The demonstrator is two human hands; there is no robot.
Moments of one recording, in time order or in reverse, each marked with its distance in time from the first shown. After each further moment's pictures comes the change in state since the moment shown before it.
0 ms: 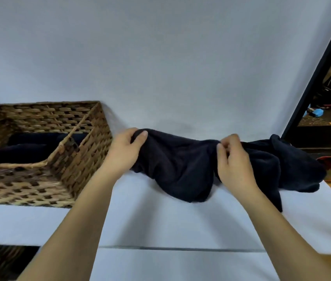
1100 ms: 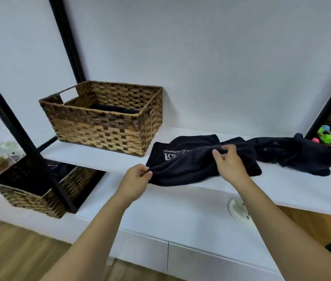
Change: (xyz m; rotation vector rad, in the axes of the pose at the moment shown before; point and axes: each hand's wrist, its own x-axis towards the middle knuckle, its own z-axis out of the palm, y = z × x) left_hand -0.223 -0.069 -0.097 0.025 0.027 -0.406; right_hand -0.111 -0.054 0.038 0.054 -0.317 0.191
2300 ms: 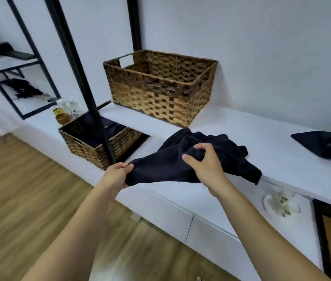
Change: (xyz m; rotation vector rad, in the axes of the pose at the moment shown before) left_hand -0.075 -0.118 -0.095 -0.488 0.365 -0.429; right_hand -0.124 -0.066 0.111 0.332 -0.455 -0.042
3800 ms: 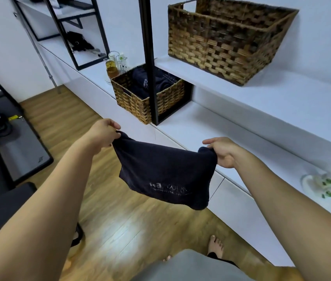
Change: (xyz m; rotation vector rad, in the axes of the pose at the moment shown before) left_hand -0.086 -0.028 -0.187 0.487 0.262 0.095; right_hand -0.020 0.079 0.094 0.009 -0.324 0.545
